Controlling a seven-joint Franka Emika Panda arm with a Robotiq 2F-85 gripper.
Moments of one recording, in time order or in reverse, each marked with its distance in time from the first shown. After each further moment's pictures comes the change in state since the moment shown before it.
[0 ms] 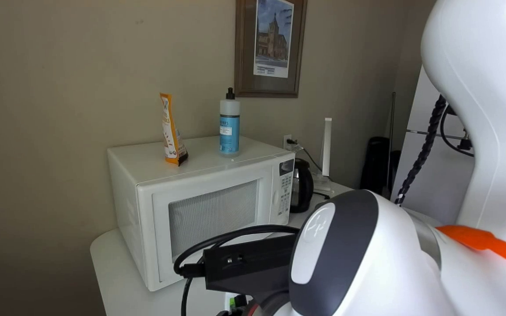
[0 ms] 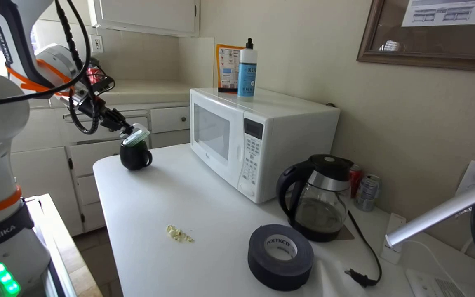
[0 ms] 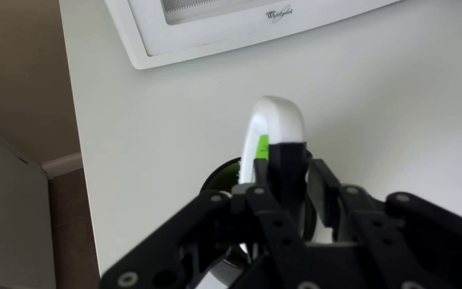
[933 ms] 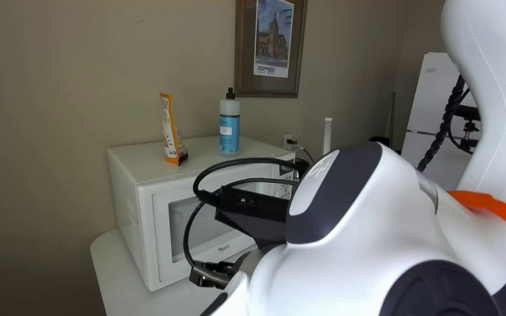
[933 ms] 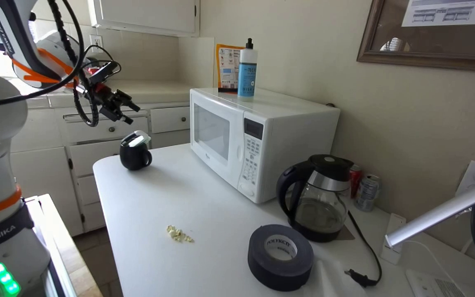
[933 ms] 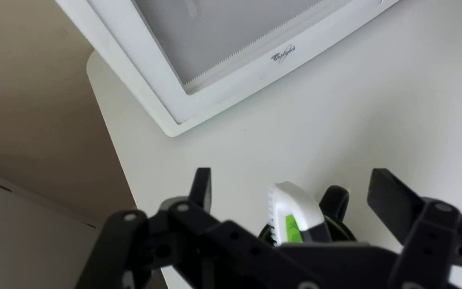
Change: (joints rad) arm -0.035 -0.107 -0.006 -0.001 -0.003 0.008 0.195
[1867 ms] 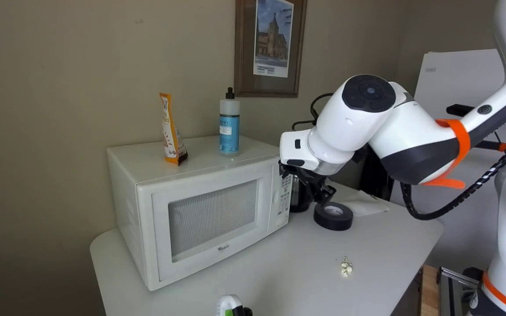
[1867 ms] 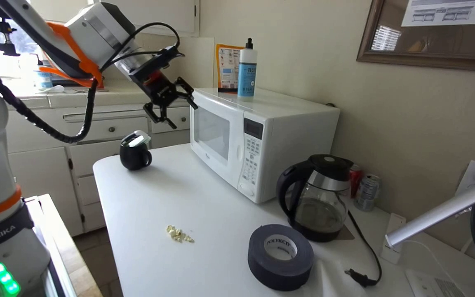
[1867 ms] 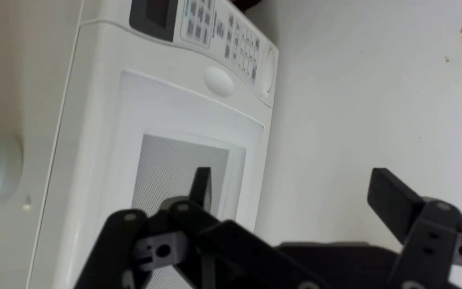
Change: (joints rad) arm -0.256 -0.530 -0.460 -0.374 0.136 0.387 0.107
